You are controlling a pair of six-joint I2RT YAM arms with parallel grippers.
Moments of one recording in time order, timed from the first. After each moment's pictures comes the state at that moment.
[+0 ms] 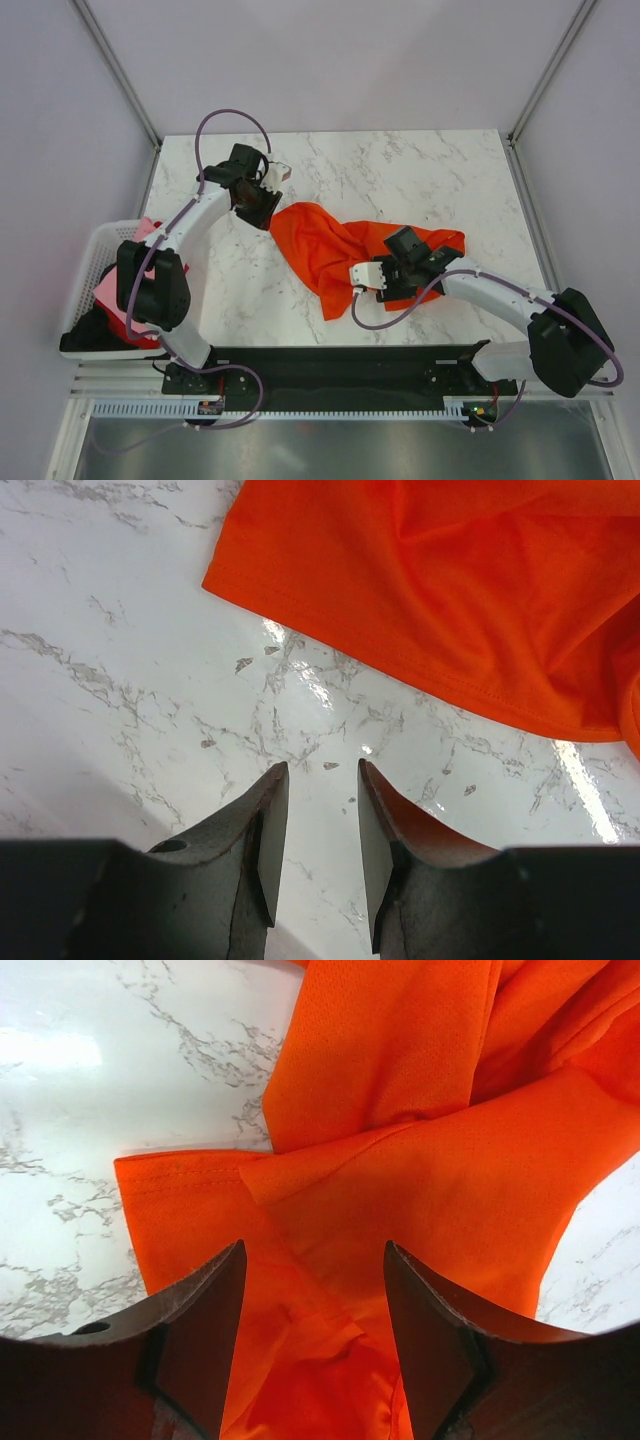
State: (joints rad) left arm -0.30 1.69 1.42 -0.84 0.13 0.28; right arm 0.65 1.30 0.76 -0.56 -0.10 -1.06
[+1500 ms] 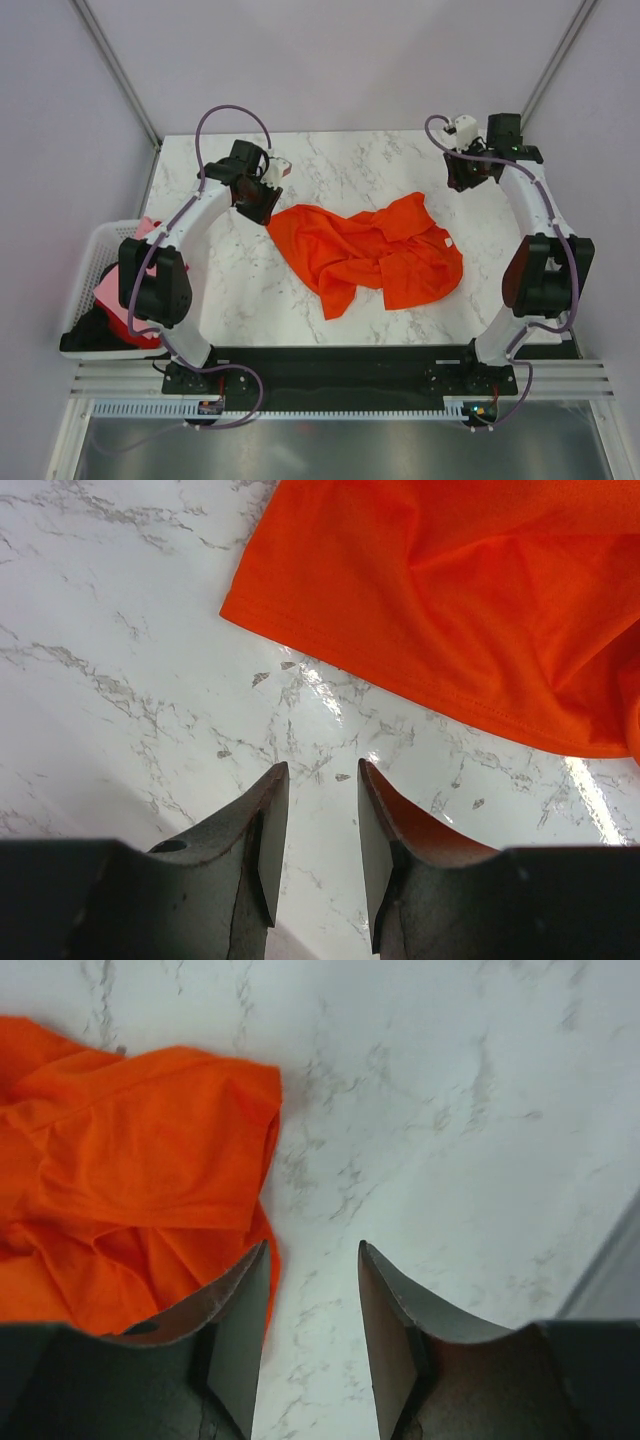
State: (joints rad) left arm -0.30 1.71 1.45 -0.83 0.12 0.28; right arm -0.05 1.74 1.58 -0.67 -0.27 -0.53
